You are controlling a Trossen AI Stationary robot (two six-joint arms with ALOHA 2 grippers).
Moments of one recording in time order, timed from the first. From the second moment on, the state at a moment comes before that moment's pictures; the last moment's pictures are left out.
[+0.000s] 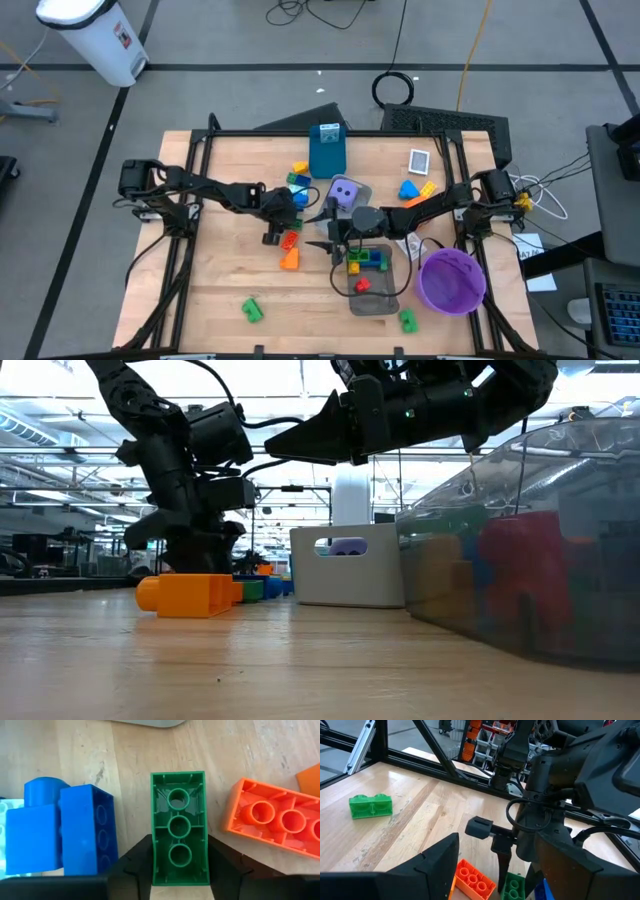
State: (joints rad) left arm 0.11 1.61 0.71 -0.16 0.06 0.31; right arm 0.14 1.79 0.90 0.73 0.10 -0.25
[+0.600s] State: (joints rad) left arm 0.10 1.49 0.71 -0.05 0.04 0.31; right arm 0.14 1.79 0.90 0.68 0.17 -0.28
